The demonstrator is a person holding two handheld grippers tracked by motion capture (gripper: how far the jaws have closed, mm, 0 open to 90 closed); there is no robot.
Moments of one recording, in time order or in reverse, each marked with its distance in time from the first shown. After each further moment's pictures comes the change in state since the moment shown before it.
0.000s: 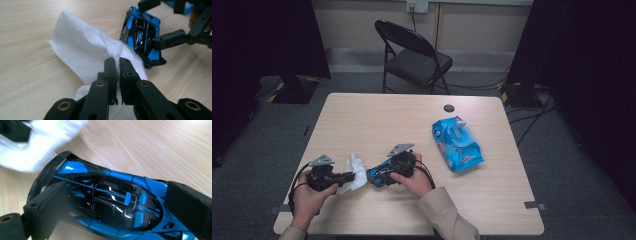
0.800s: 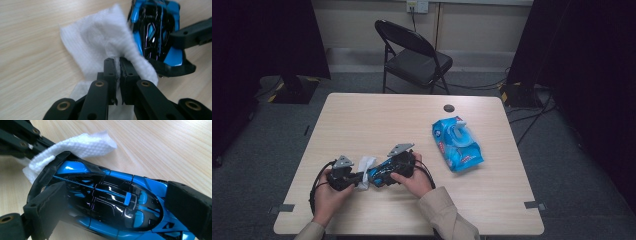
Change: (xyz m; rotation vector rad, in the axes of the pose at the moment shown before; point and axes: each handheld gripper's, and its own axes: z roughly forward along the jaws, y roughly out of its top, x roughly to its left) left arm -0.016 -0.003 0.055 0.070 0.104 0.124; right arm 0.000 0.000 0.000 -0.002 -0.004 -0.001
